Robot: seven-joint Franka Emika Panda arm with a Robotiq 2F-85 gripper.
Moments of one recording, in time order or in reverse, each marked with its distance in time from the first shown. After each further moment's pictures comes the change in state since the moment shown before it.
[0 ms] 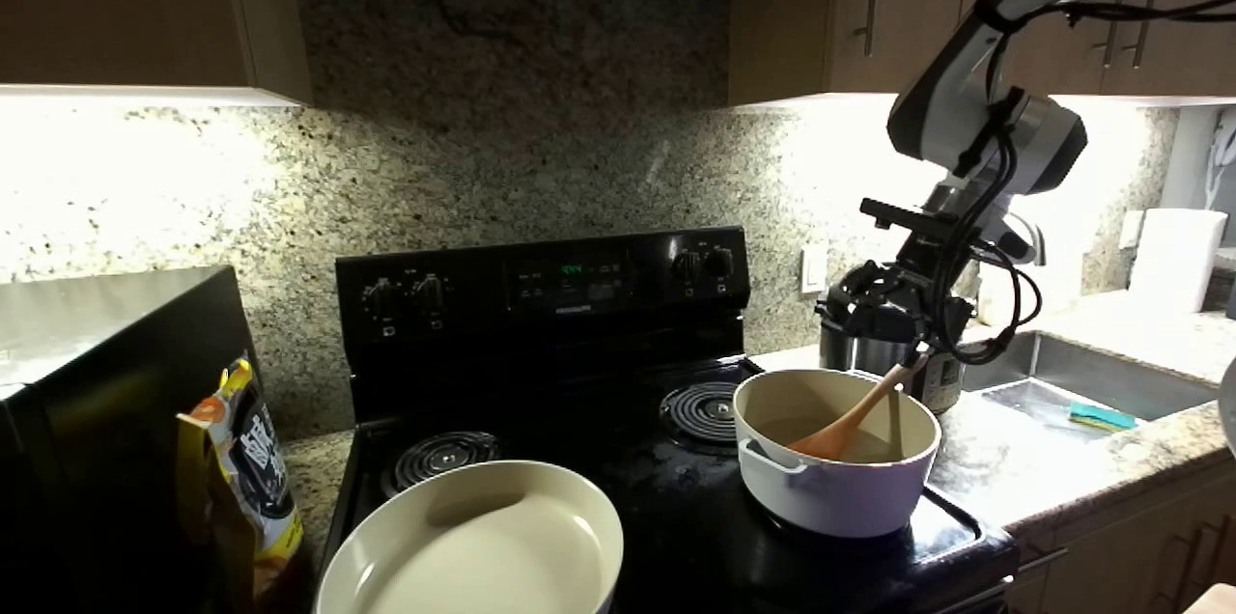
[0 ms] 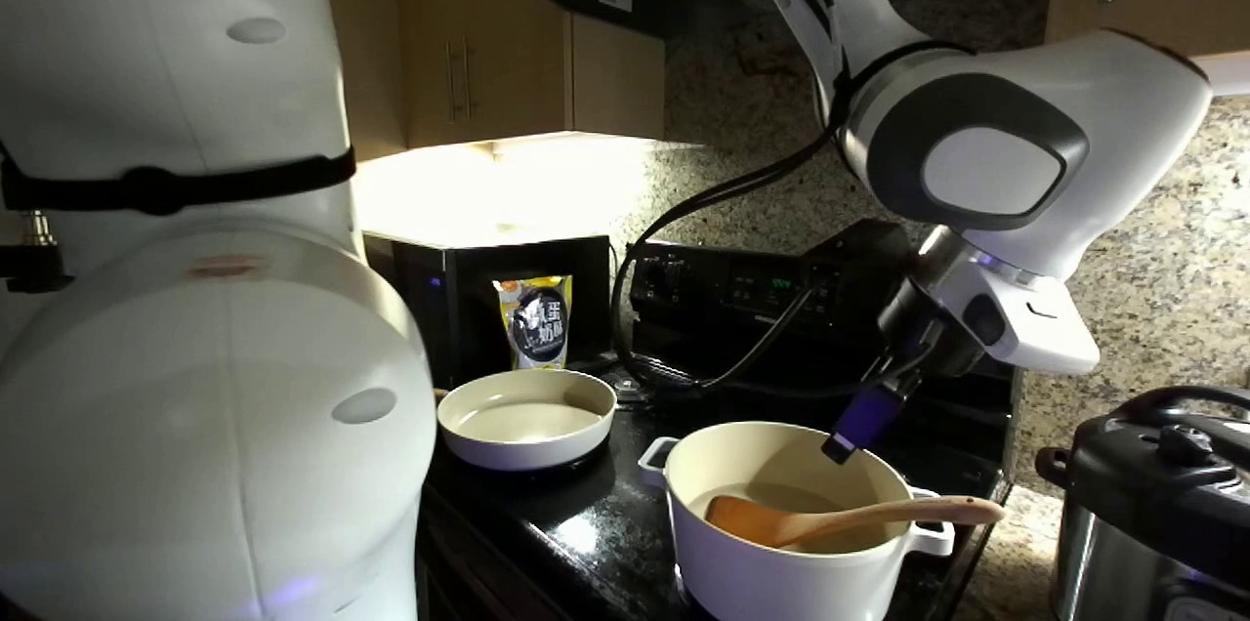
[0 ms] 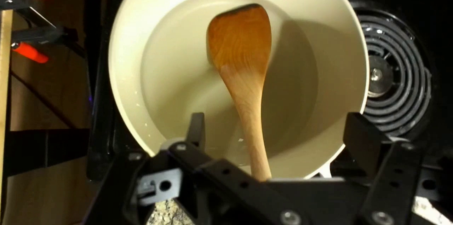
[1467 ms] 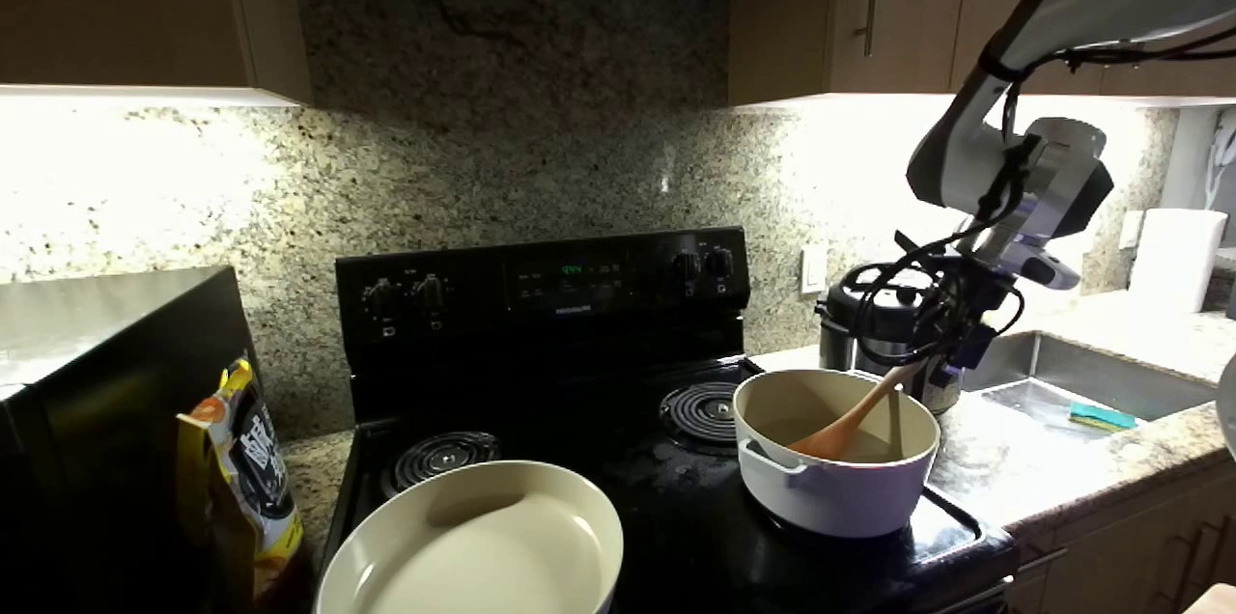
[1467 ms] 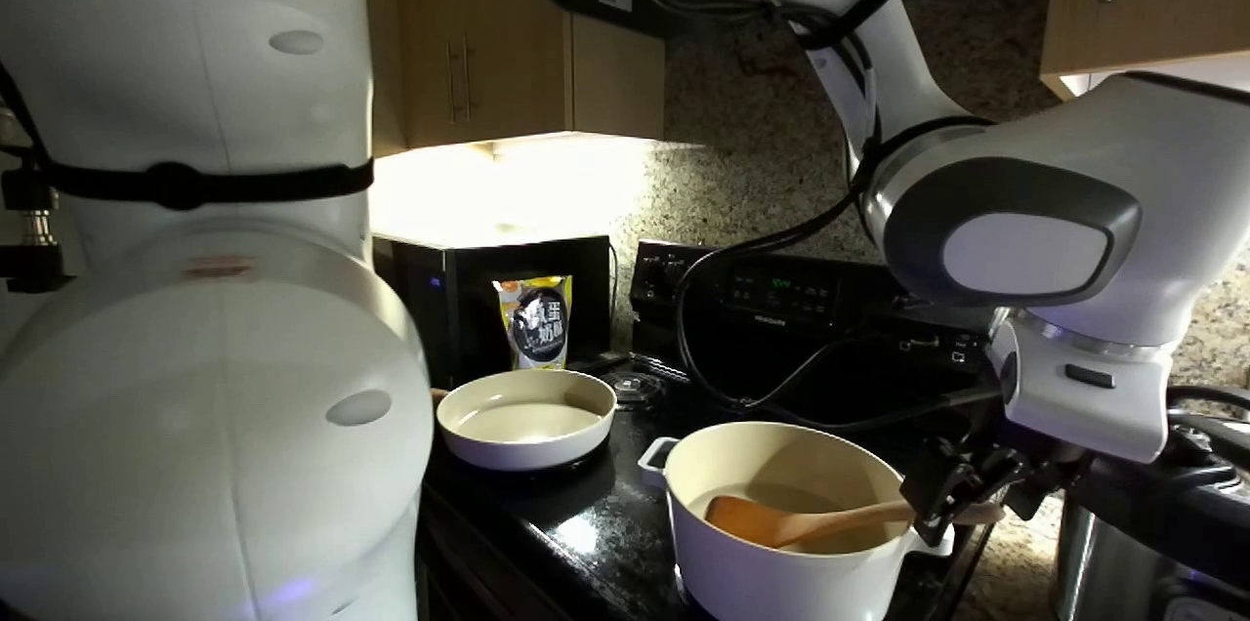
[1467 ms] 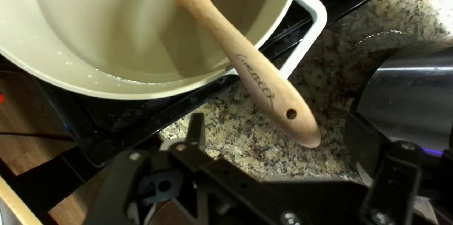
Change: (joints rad) arm -0.010 0.093 -0.068 -0.042 -0.005 0.341 0.456
